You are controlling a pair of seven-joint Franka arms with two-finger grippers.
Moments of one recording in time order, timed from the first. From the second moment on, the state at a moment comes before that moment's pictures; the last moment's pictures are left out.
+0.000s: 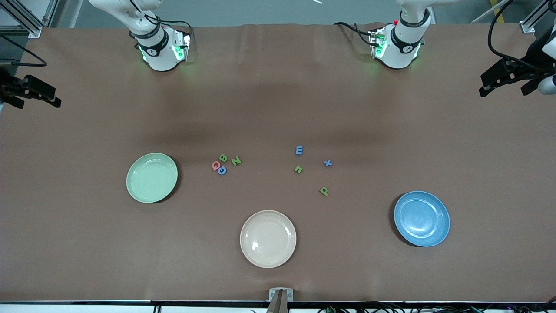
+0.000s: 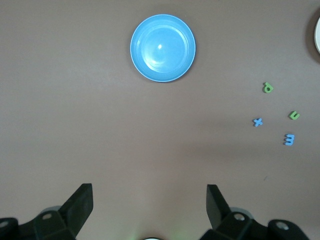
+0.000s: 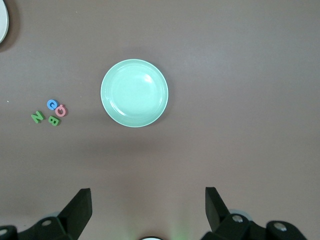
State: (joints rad) left arm 0.08 -0.11 -0.13 -1.58 0.00 1.49 -0.08; right arm -0.01 -0.08 -0.09 -1.65 0.02 1.51 -0.10
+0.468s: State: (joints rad) left arm 0.08 -0.10 -0.13 -1.58 0.00 1.49 -0.08; right arm -0.01 -0.08 -0.09 -1.65 0.00 1.52 -0.10
